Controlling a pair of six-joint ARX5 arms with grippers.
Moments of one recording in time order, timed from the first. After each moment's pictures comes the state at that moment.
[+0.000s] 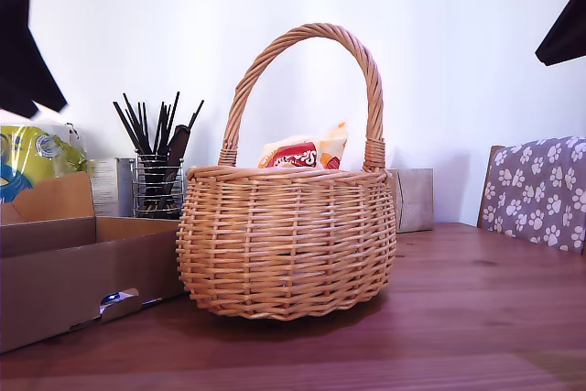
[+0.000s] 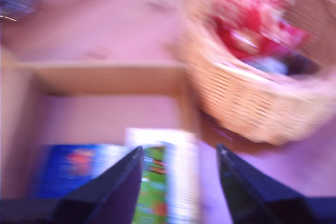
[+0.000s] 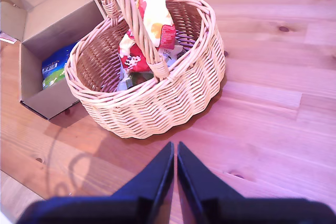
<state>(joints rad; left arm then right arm) -0.21 0.96 0.73 -0.46 0.26 0.19 0.24 0.70 0.64 -0.53 -0.41 0.05</state>
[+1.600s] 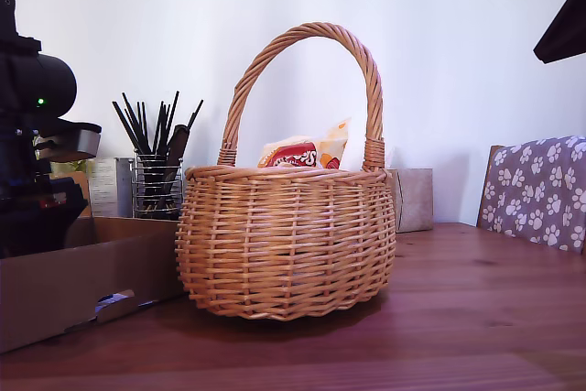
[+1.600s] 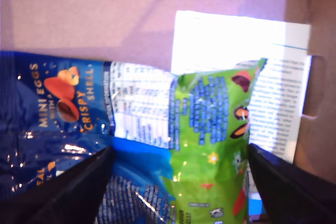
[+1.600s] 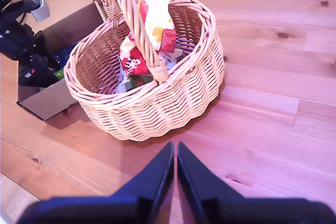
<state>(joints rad) -0.18 1.75 1.07 -0.74 0.08 0.29 0.24 0.70 0.64 -0.52 -0.41 0.03</state>
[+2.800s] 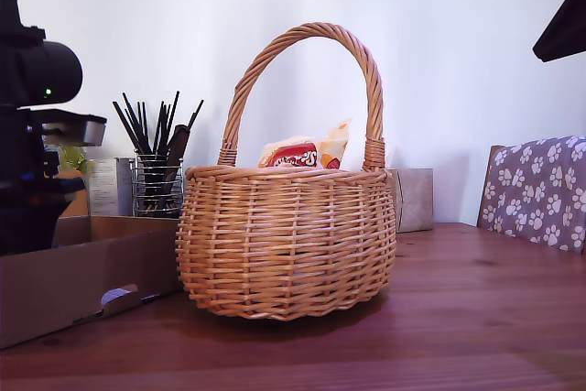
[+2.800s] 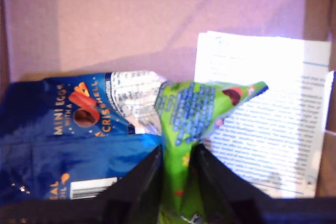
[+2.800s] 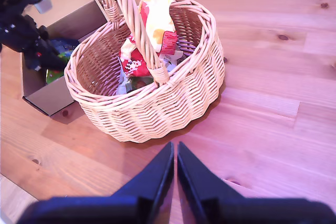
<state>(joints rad) -0.19 1.72 1.09 -0.66 0.03 0.29 0.24 0.70 0.64 -0.52 -0.41 0.03</state>
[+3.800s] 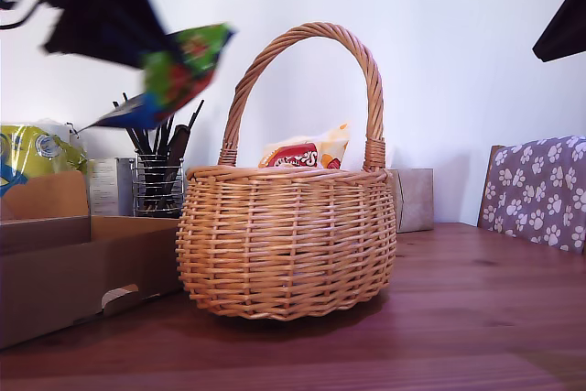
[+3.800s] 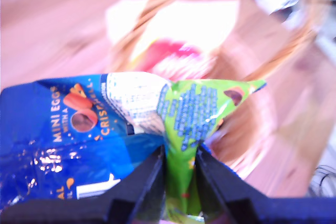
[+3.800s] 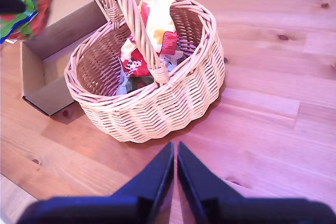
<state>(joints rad) -0.40 1.33 1.09 -0.48 0.52 0.02 0.24 0.70 0.64 -0.52 -0.41 0.03</state>
